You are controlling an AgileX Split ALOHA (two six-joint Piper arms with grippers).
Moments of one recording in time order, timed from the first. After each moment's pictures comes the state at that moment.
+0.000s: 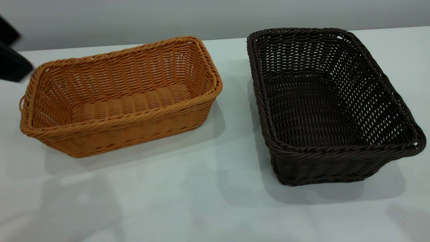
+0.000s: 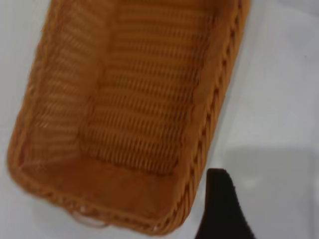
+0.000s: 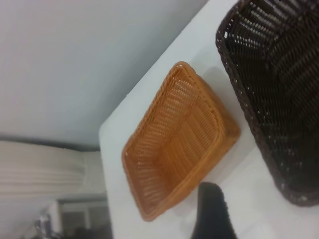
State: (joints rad) left arm -0.31 1.19 -0.72 -0.15 0.62 0.93; right arm -0.15 0.71 -0.55 0.93 0.80 0.12
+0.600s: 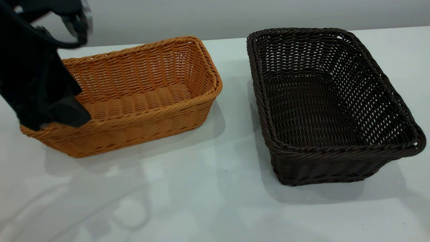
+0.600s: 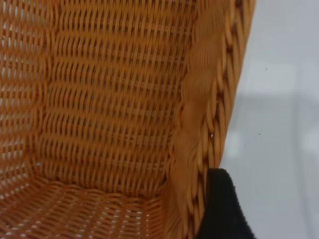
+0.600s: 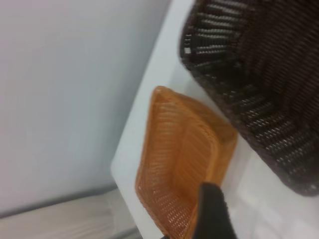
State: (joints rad) left arm -0.34 1.53 -0.73 -0.12 0.42 0.93; right arm -0.15 0.79 -0.55 0.84 0.75 0.47
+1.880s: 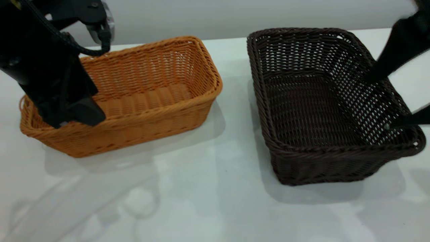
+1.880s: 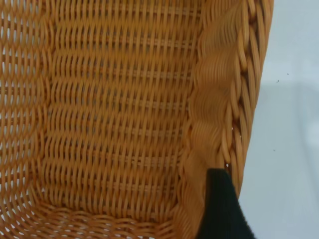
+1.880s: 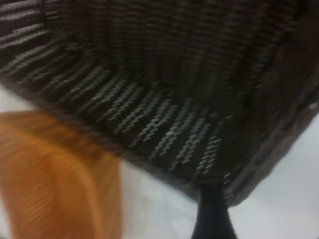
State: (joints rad) left arm -0.35 1.61 -0.79 -0.12 0.41 0.96; right arm 0.35 1.32 -0.56 0.48 0.40 1.19
